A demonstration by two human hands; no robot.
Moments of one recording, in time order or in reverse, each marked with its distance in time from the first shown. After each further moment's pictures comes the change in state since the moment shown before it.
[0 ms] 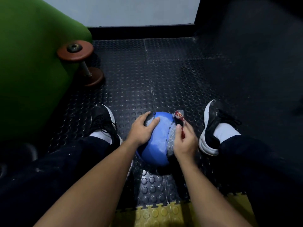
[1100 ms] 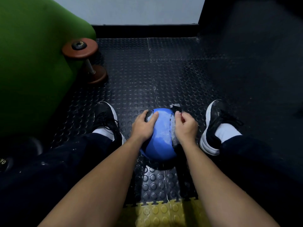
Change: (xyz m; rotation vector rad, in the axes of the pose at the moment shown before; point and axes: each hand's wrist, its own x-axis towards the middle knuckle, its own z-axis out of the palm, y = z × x) left_hand 0.002 0.002 0.004 -0.085 0.072 -0.149; right_hand 0.044 -0.014 0.013 -0.051 -0.069 0.112
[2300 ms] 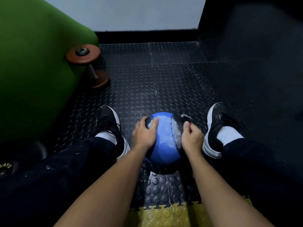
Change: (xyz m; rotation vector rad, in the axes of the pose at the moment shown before) left_hand -0.014 -0.006 0.005 0.036 0.094 -0.017; right_hand -0.014 0.022 -0.008 -0.076 0.082 0.094
